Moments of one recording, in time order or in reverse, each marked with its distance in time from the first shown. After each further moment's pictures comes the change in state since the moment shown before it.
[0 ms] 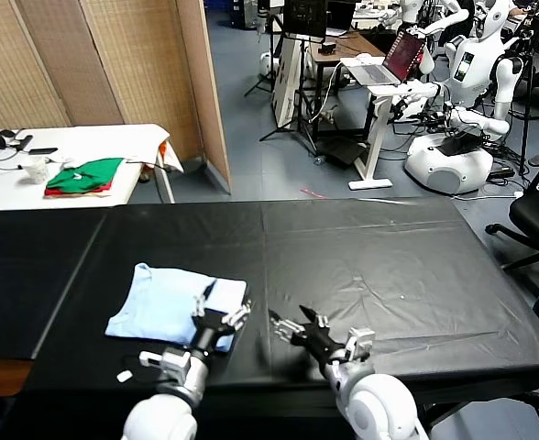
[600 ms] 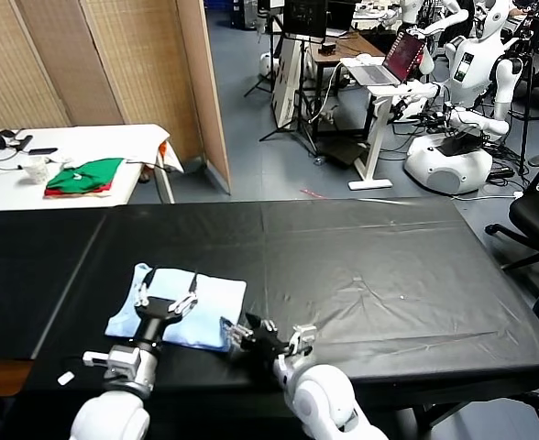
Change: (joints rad) left arm 0.058 0.069 -0.161 -0.037 0.020 -0.030 -0.030; right arm 0.104 0.094 -0.144 -0.199 -0.001 0.011 -0.007
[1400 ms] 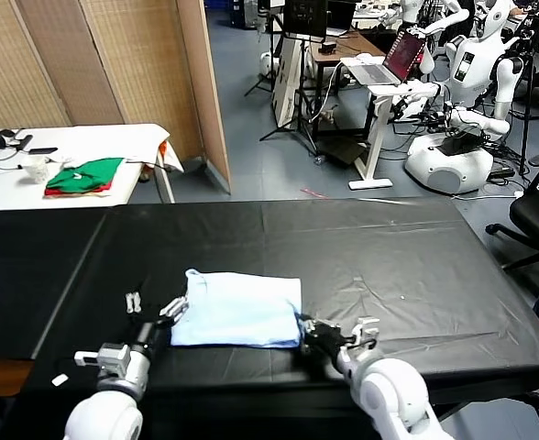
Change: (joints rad) left arm 0.008 0.022 -0.024 0.037 -0.173 0.040 -0.005; right arm -0.091 -0.121 0.290 0.208 -0.018 -0.184 -0.015
